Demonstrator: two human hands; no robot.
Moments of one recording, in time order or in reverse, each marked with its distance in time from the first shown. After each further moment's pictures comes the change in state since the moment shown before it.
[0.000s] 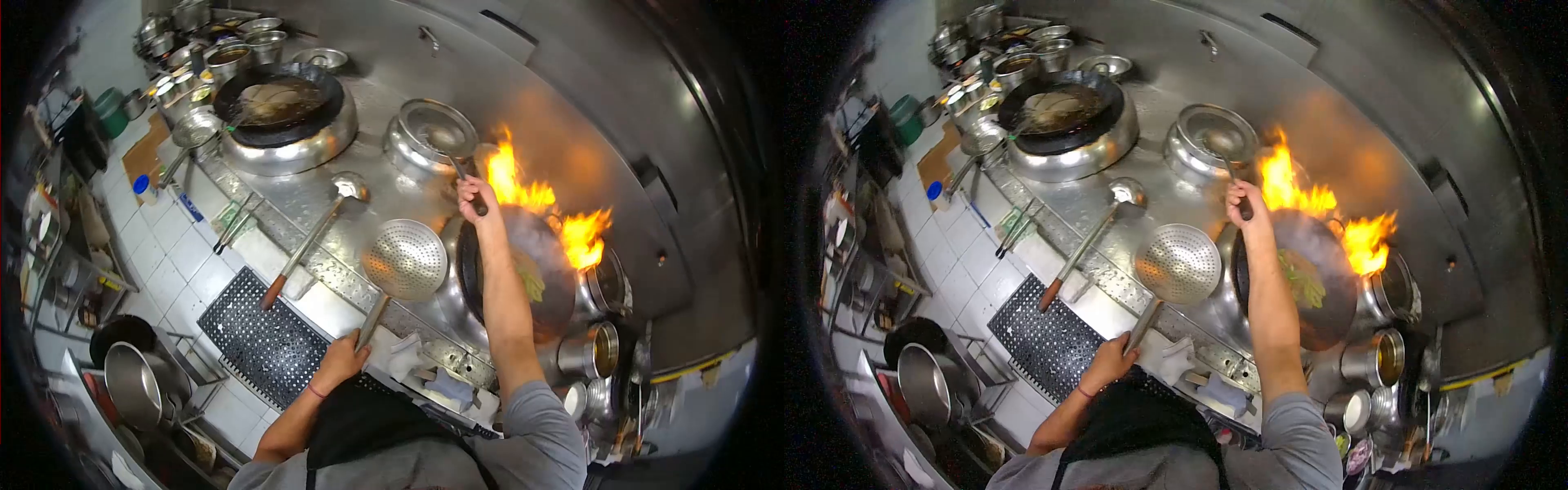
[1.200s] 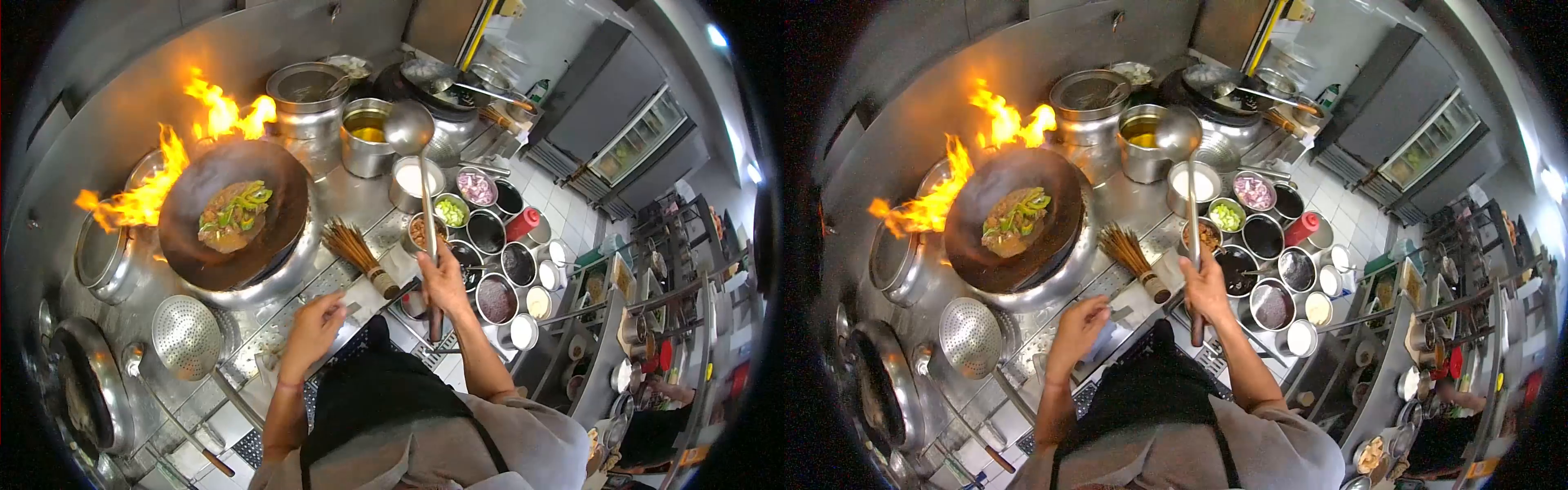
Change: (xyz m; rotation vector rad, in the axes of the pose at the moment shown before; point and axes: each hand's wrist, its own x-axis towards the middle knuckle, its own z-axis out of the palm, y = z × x) left_hand 0.020 0.207 0.143 -0.157 -1.060 0.638; right_hand -0.521 0.172 -0.128 -0.490 1.388 -0.869
